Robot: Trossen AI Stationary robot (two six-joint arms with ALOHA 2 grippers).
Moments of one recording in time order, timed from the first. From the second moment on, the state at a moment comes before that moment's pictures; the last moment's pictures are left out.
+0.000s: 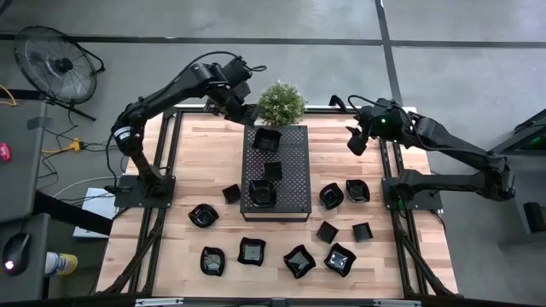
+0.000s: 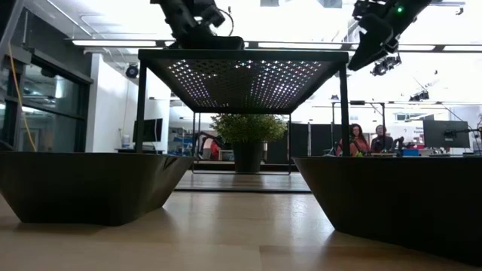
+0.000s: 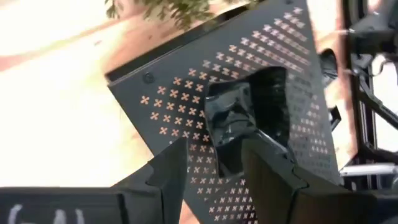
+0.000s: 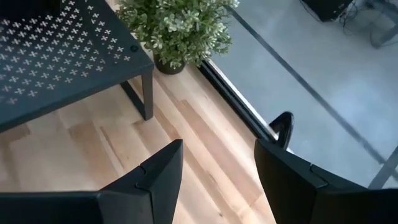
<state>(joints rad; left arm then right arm) 0.59 1.69 1.82 -1.25 0.33 -0.59 -0.50 0.89 0.95 -0.75 0.24 -0.04</state>
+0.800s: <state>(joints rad) 0.53 1.51 1.82 -1.24 0.24 -0.23 -0.50 0.92 0.95 -1.03 0.10 0.26</state>
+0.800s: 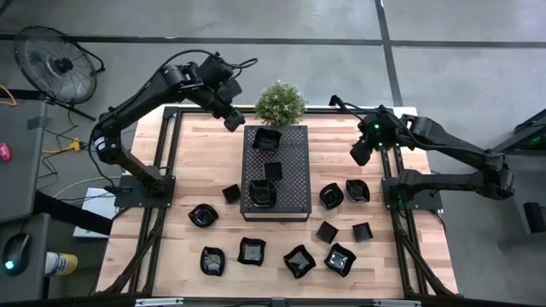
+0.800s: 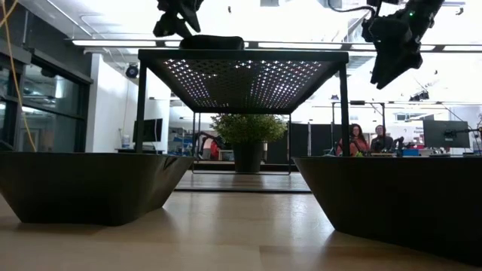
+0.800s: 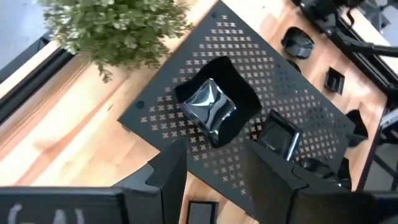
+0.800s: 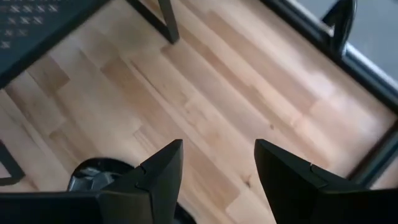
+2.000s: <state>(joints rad) 0.38 0.84 0.95 -0.63 0.36 -0.45 -0.38 0.96 0.63 -1.12 -0.10 0.96</state>
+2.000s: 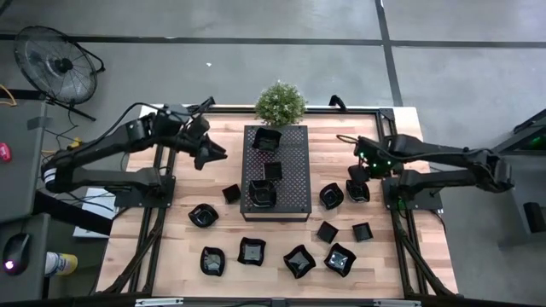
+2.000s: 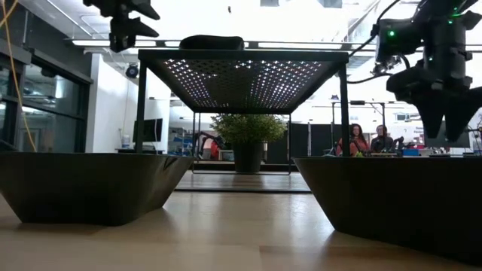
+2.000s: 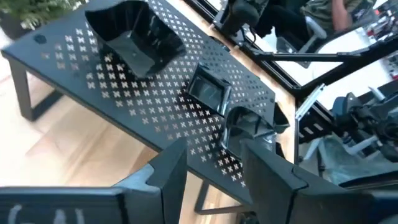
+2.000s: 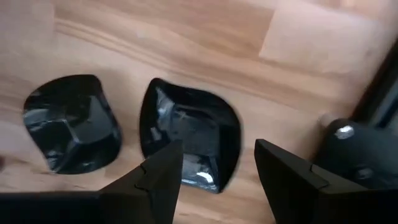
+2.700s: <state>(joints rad) 0.38 0.79 0.90 -0.63 0.48 -0.35 -0.29 0.96 0.63 -1.01 -0.09 0.99</state>
